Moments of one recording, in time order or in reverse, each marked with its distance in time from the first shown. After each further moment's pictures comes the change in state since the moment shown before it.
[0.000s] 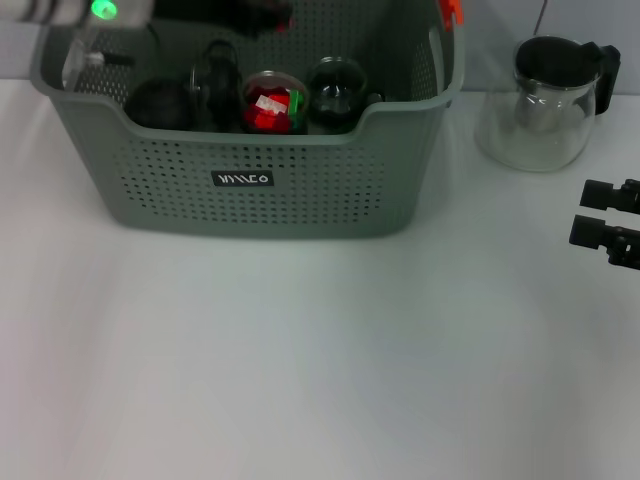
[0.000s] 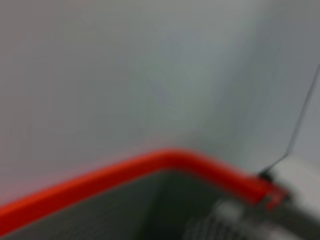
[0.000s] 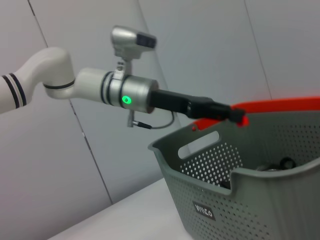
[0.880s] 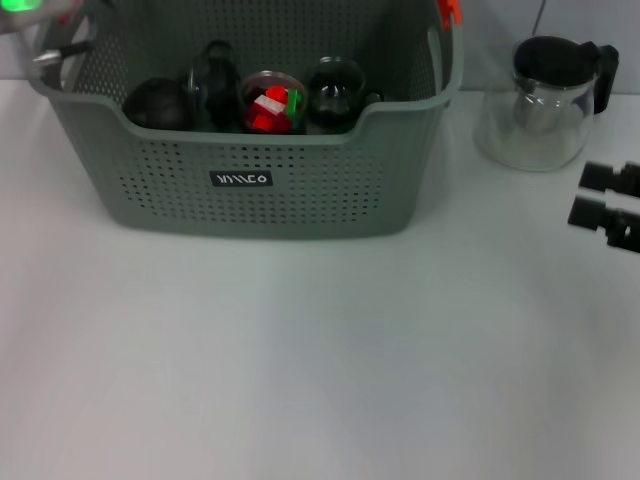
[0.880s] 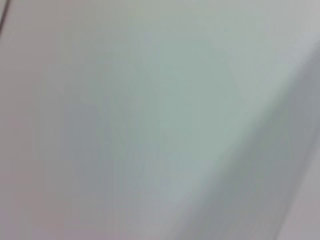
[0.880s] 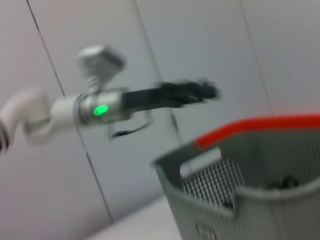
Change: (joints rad) left arm 0.207 -0.129 -0.225 0.246 -0.313 0.170 0.032; right arm 0.007 0.004 0.019 0.035 0.039 -0.002 -0.031
